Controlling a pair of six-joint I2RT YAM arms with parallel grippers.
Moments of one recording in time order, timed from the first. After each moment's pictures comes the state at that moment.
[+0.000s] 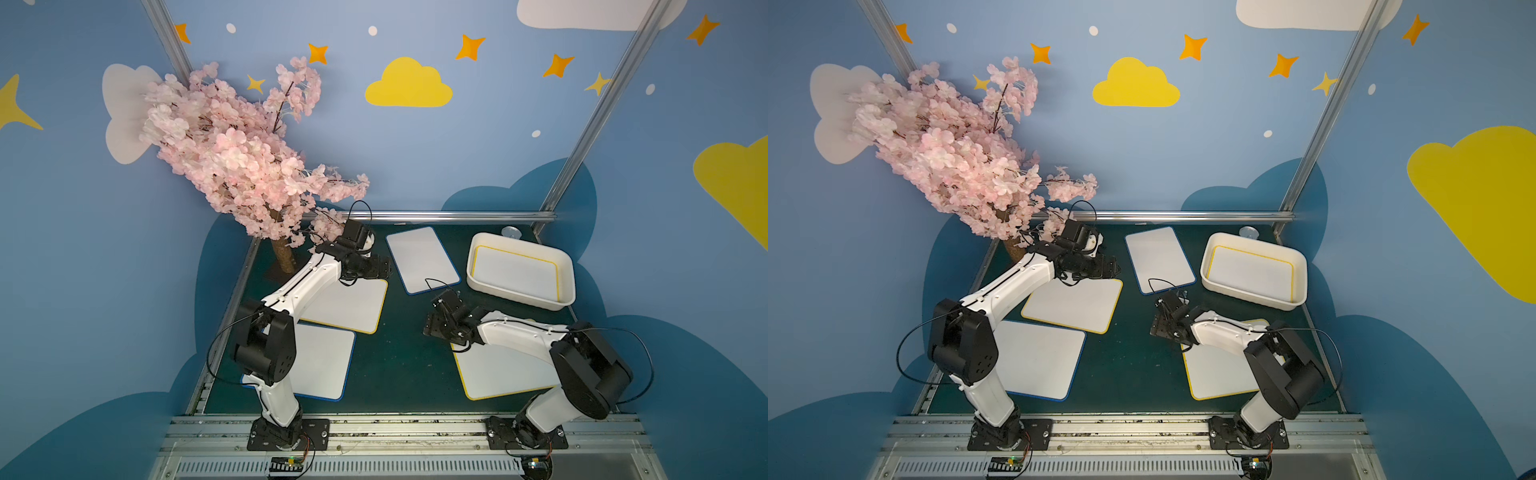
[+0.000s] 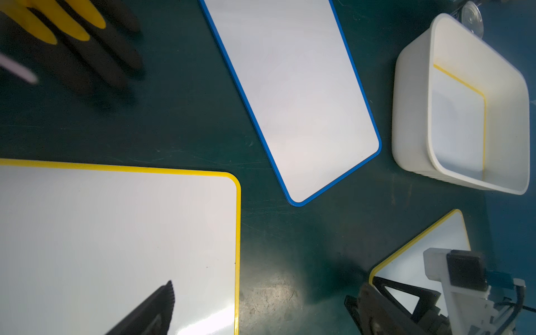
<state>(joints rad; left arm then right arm) -0.38 1.78 1.51 -0.71 0.22 -0.37 0.75 1.60 0.84 -0.36 0.08 0.88</state>
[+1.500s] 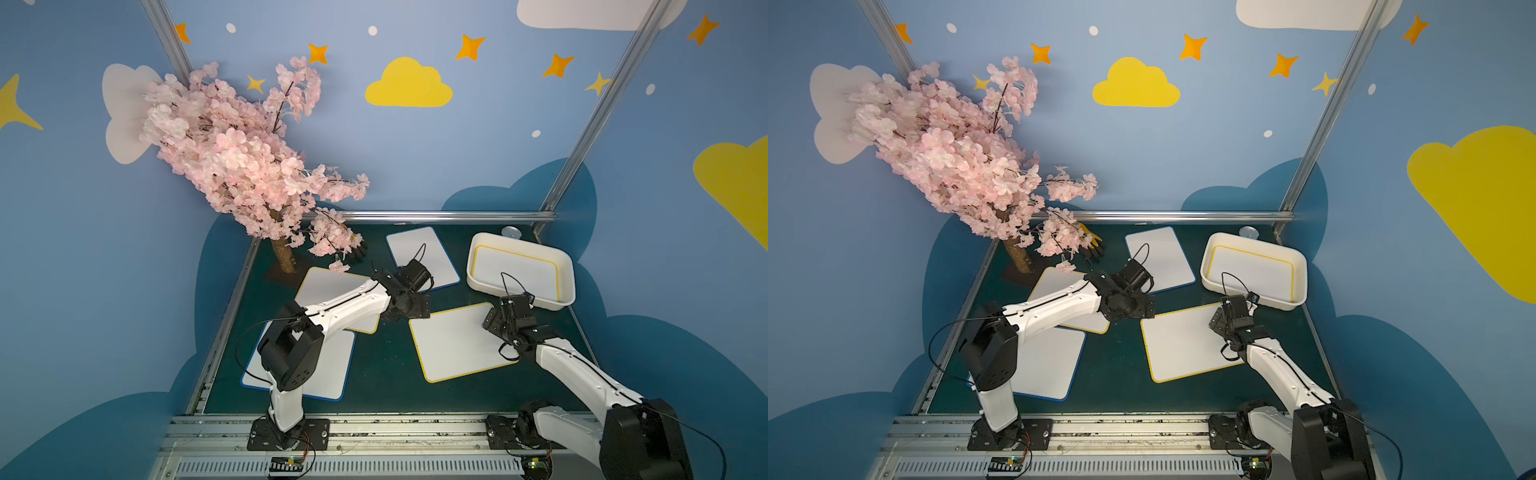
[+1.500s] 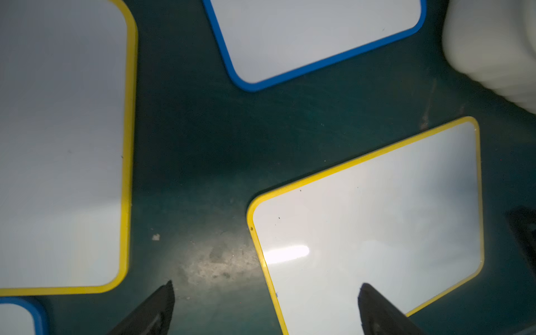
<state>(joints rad) -0.83 1.86 1.47 -0.79 -0.04 -0.82 0.24 1.13 0.54 -0.40 0.27 0.69</state>
